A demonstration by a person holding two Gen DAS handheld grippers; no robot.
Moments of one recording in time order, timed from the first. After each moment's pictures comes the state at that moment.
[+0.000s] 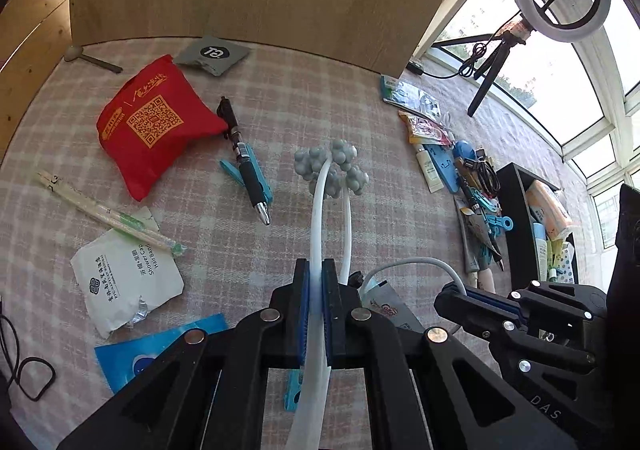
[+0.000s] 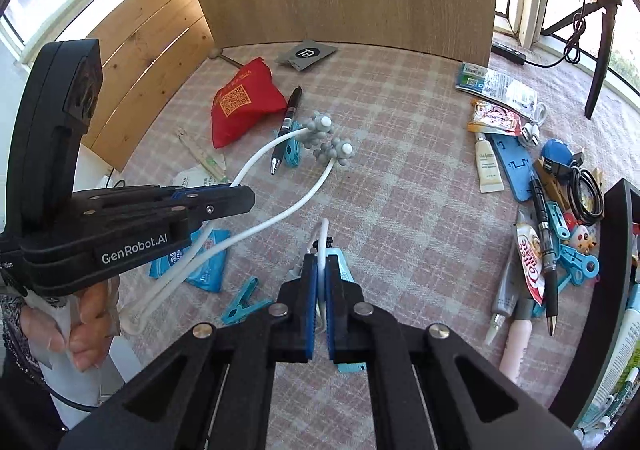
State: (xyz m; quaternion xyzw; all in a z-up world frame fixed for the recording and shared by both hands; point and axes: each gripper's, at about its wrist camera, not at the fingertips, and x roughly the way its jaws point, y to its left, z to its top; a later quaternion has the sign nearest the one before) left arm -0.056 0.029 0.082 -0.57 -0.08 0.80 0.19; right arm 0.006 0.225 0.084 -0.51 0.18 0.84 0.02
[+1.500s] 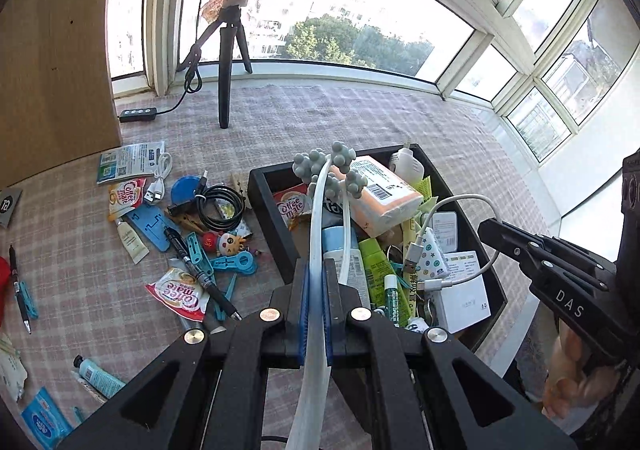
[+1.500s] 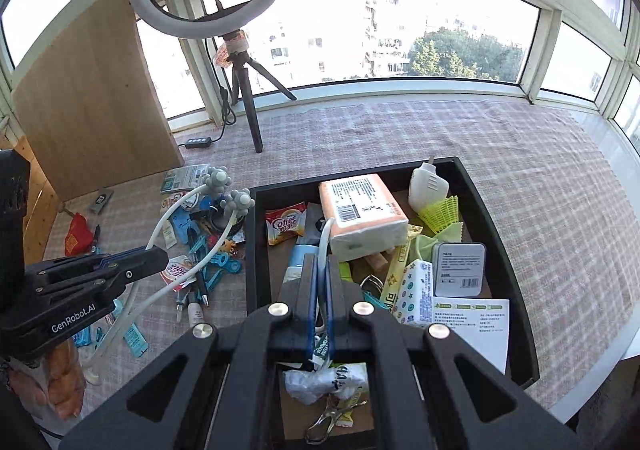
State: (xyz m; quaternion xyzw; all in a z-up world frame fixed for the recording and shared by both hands) left arm 0.005 0.316 0.171 -0.50 0.01 0.77 0.39; right arm 0.253 0.428 0.182 -0.40 0.23 0.81 0.37
